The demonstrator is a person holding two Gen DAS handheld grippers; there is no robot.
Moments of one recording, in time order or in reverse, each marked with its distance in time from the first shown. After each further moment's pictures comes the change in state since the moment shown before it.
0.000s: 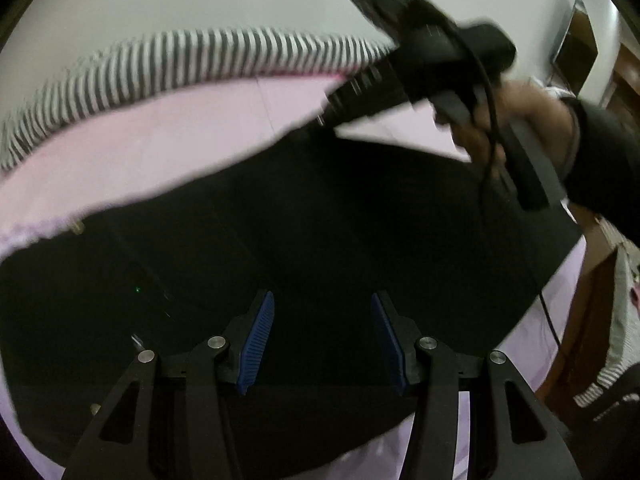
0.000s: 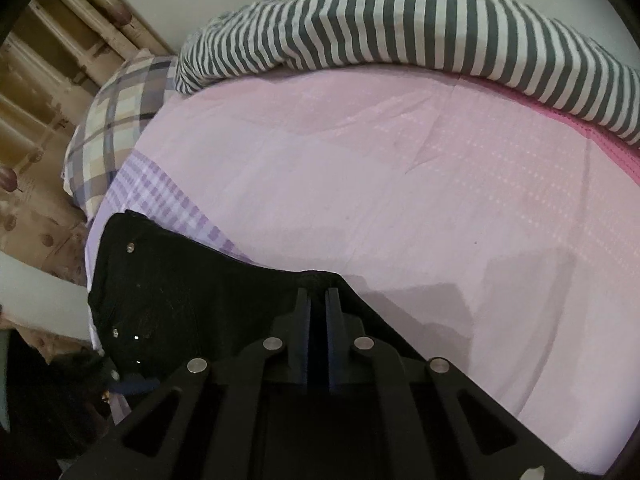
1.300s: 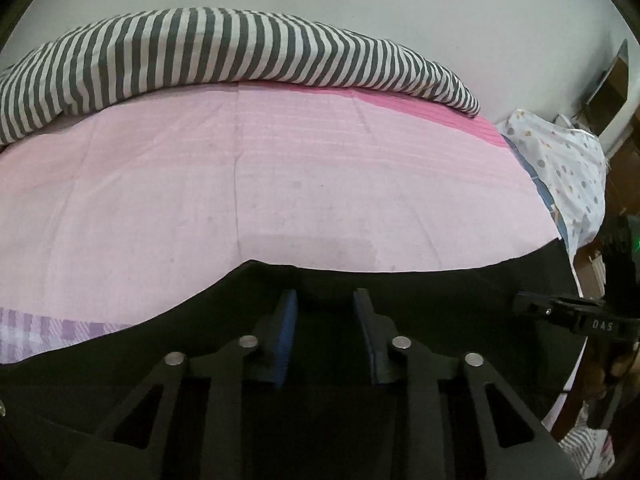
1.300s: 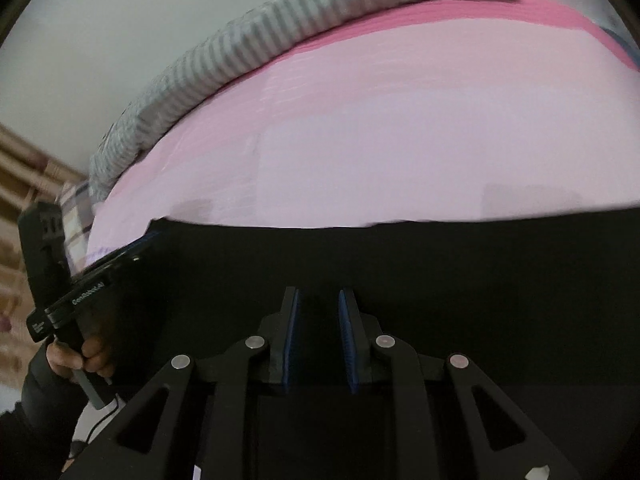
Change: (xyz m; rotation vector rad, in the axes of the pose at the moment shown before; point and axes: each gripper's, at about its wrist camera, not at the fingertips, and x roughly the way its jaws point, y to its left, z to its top) left arm 0.088 0.003 0.123 -0.134 0.014 -0.047; right arm -0.110 -0.128 -0.182 0.543 -0.205 -0.116
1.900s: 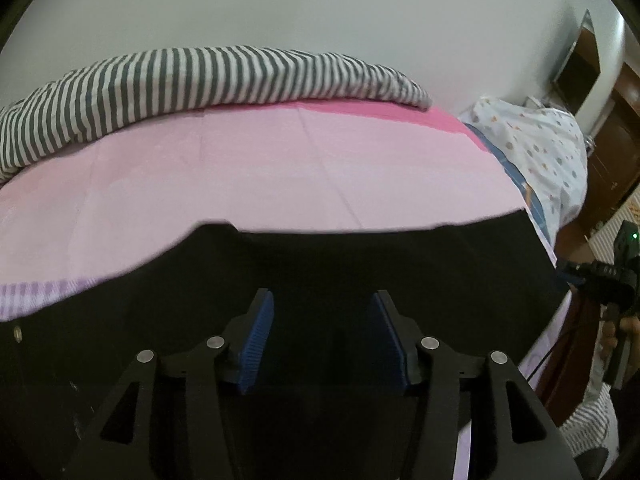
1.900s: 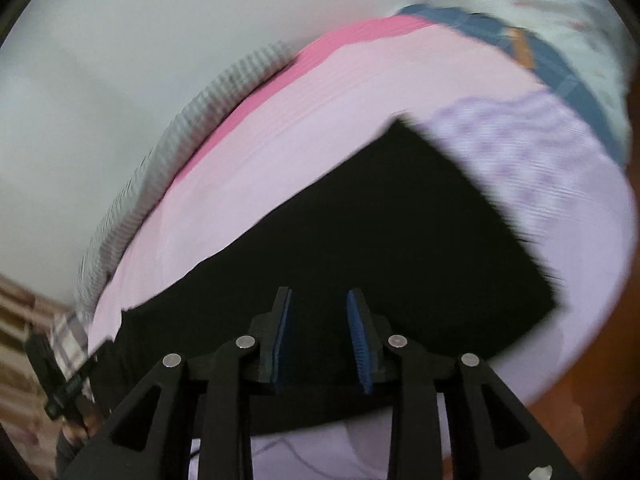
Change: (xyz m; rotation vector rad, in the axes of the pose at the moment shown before) left arm -0.061 -0.060 -0.049 0.104 -0.044 -0.004; right arm -0.153 -0.143 -0.094 0.398 -0.313 -0.119
